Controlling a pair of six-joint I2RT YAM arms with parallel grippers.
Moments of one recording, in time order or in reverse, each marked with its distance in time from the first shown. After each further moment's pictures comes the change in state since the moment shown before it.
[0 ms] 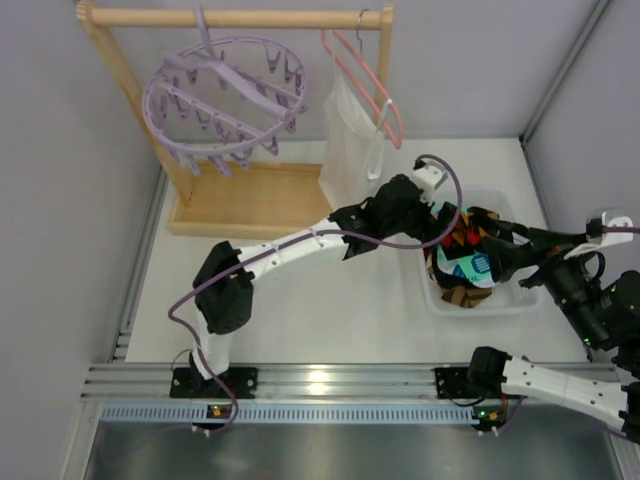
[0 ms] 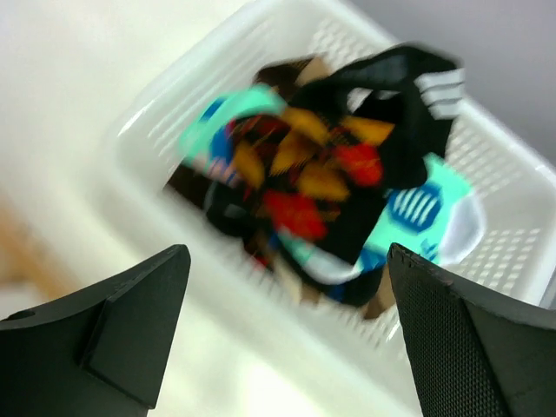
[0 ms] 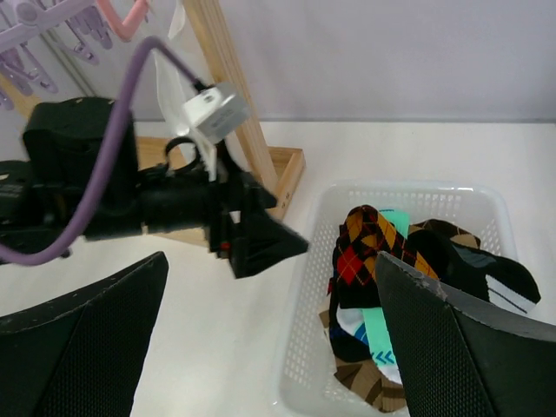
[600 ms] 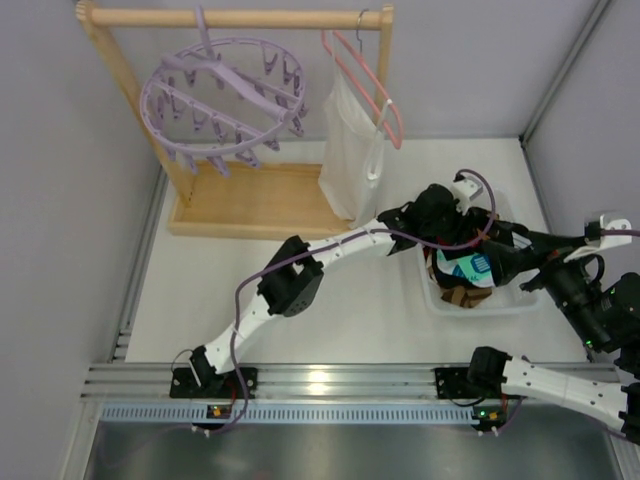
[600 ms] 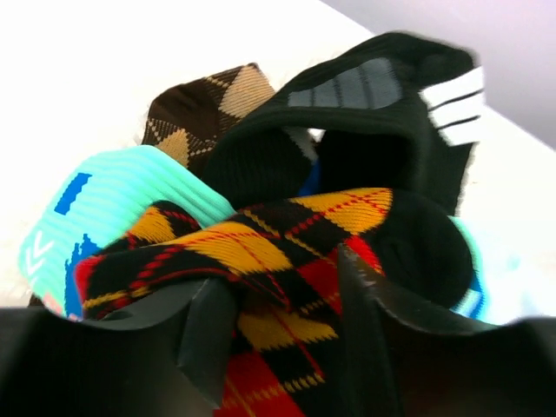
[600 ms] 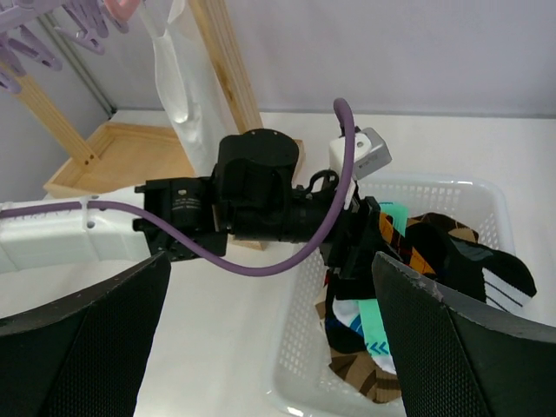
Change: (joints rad) left arm 0.005 0.493 0.418 0.072 0.183 0.001; right arm 0.000 -0.010 -0.002 -0.033 -0.011 0.004
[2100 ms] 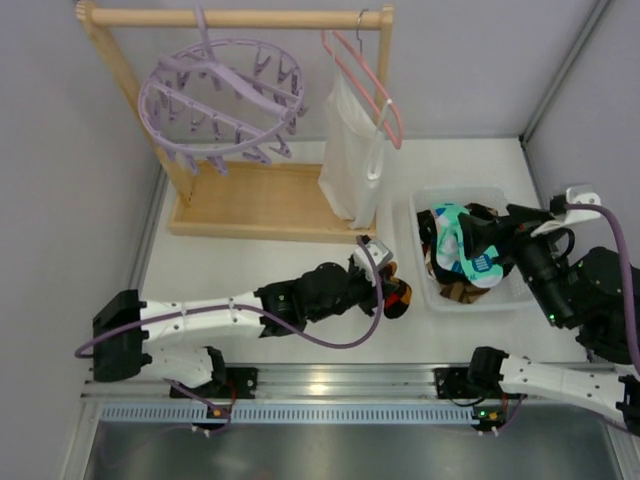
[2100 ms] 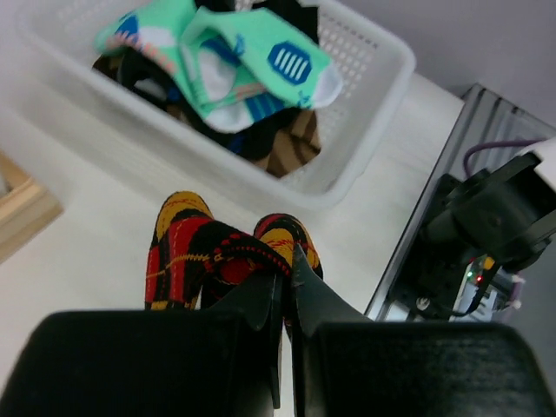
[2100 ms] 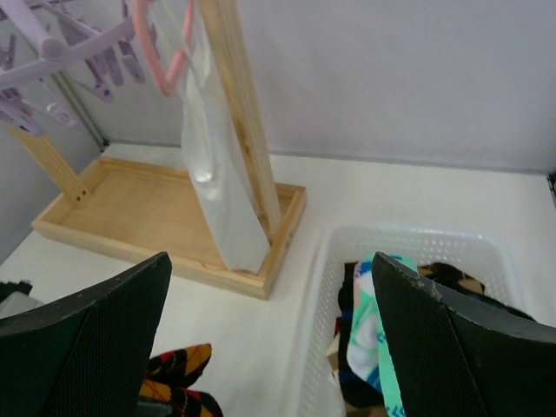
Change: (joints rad) left arm -0.257 -1.247 -1.373 0.258 -0.361 -0.057; right arm 0.000 0.218 0.018 0.308 0.019 -0.151
